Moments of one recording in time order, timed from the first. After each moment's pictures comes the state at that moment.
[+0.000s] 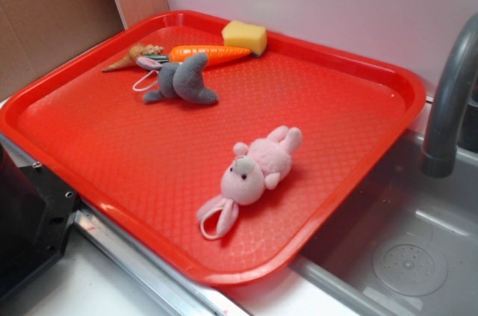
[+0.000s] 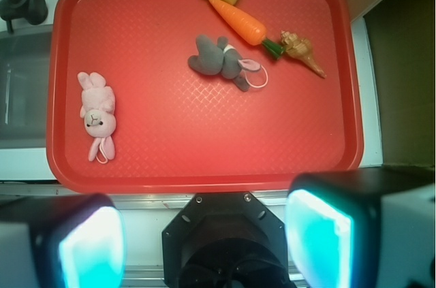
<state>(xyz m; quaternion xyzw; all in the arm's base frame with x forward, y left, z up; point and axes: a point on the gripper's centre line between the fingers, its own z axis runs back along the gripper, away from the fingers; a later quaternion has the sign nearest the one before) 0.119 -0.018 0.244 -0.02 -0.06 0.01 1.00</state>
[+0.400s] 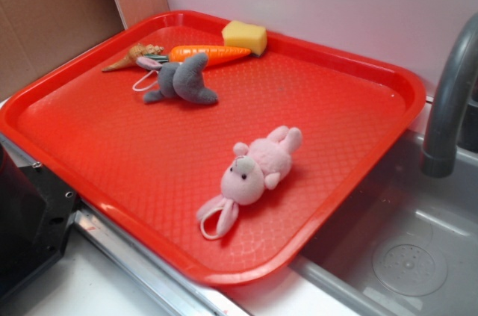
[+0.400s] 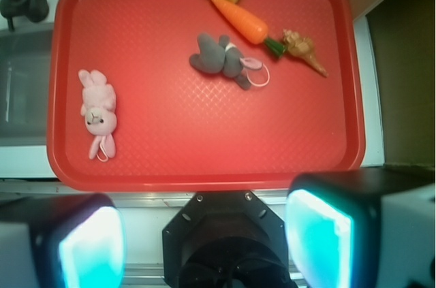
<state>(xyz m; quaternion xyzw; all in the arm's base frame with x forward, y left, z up) 0.118 -0.017 0.240 -0.01 -0.05 0.01 1.00</state>
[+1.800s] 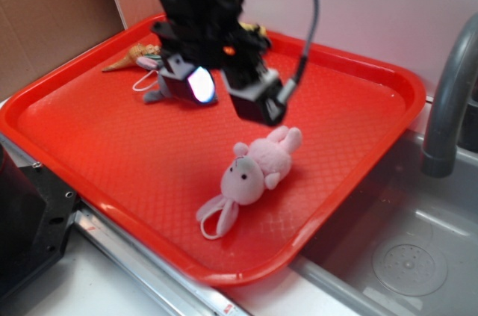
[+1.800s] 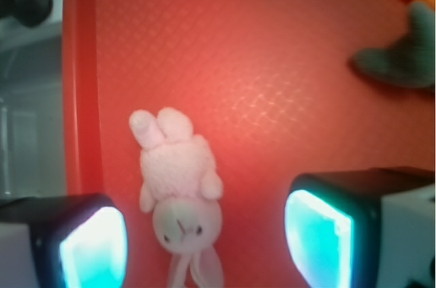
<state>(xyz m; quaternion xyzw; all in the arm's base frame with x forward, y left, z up) 0.199 -0.132 0.079 -0.06 -0.06 0.05 1.00</state>
